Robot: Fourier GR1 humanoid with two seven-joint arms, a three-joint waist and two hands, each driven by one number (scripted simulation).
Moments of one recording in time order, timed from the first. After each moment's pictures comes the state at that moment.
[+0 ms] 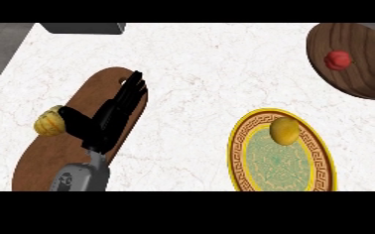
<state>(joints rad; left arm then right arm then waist) -0.15 0.03 -0.10 -1.56 0.16 -0.10 0.18 -0.91 -0.77 -0.64 -0.25 0.39 0.25 -0.75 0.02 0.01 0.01</state>
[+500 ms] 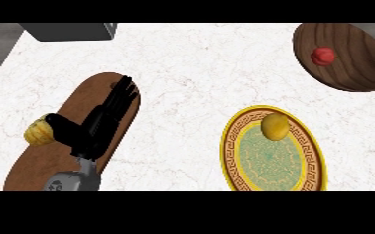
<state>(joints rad) -0.09 0.05 -0.07 -1.59 0.17 -0.10 0.18 -0.65 -0.92 -0.75 -0.29 0.22 0.48 -0.83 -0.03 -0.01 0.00</state>
